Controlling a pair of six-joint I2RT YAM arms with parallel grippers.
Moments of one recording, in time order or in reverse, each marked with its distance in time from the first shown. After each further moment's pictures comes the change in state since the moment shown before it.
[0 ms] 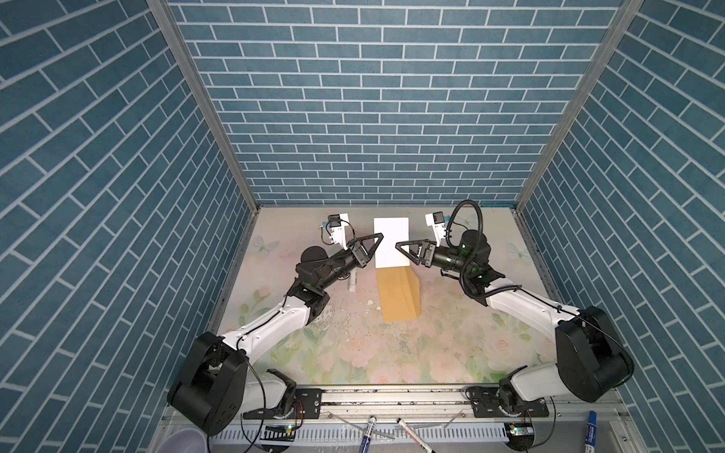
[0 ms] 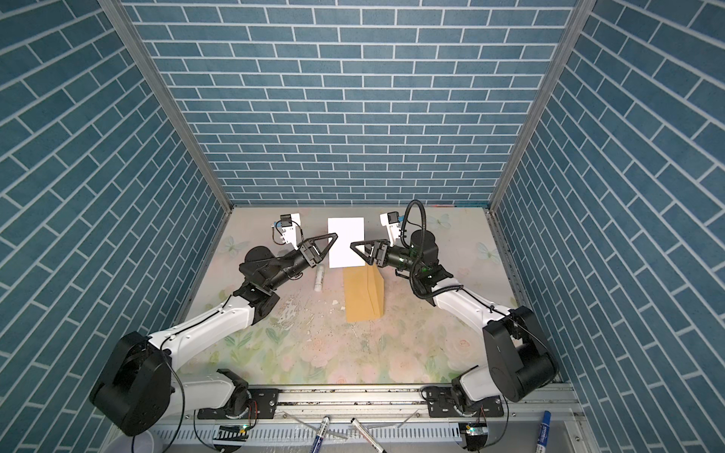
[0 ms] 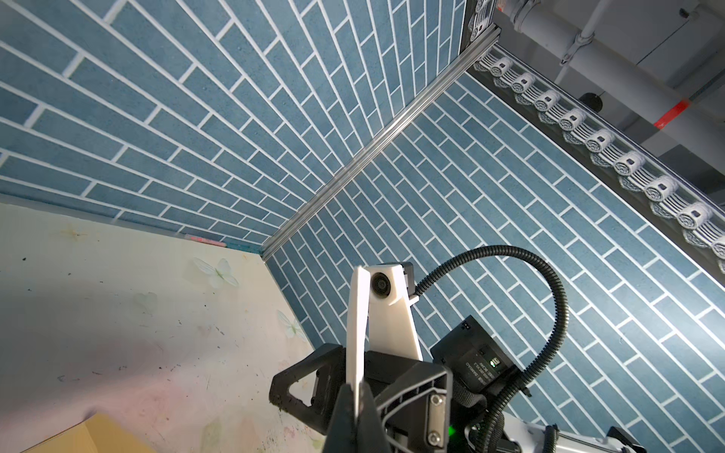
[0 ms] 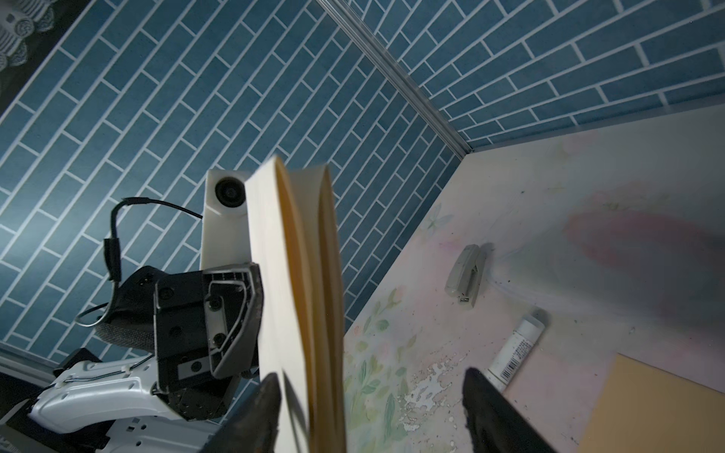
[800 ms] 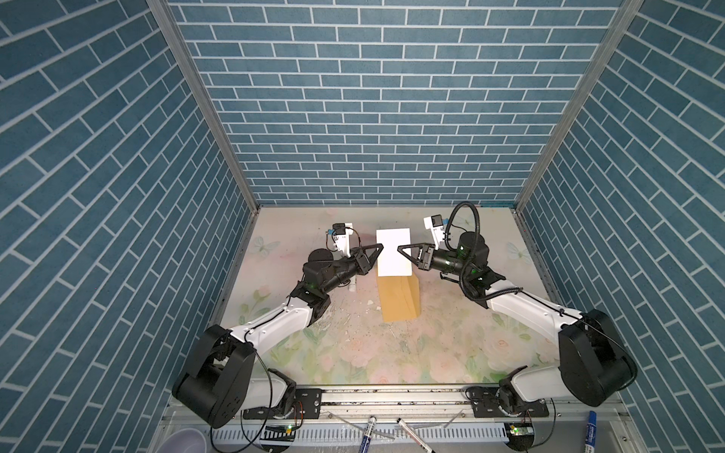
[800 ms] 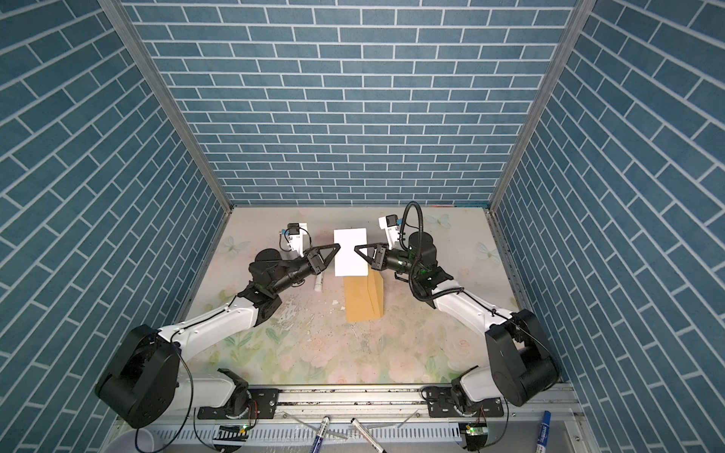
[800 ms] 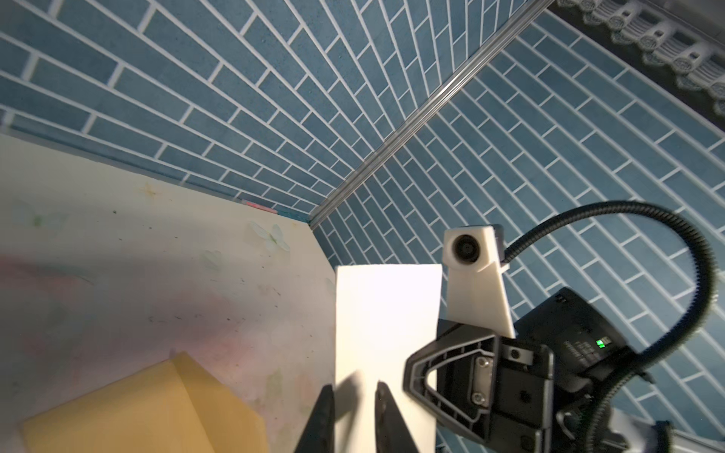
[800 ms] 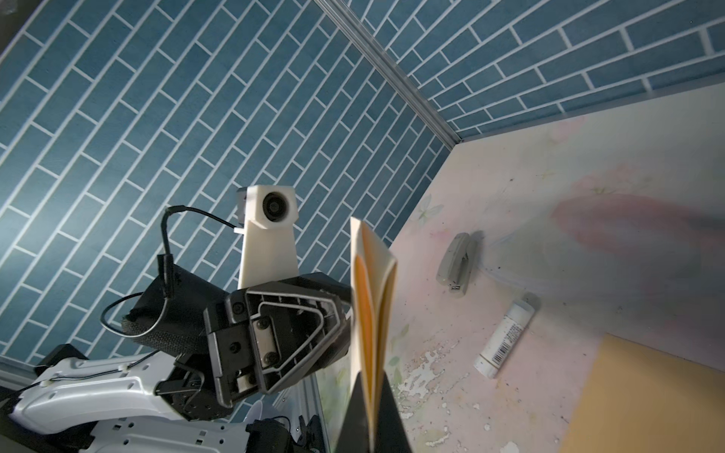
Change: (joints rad) left arm 0.001 0.036 -0.051 -0.113 -0.024 0.121; right arm 0.011 -0.059 -0.011 -0.152 0.084 -0.104
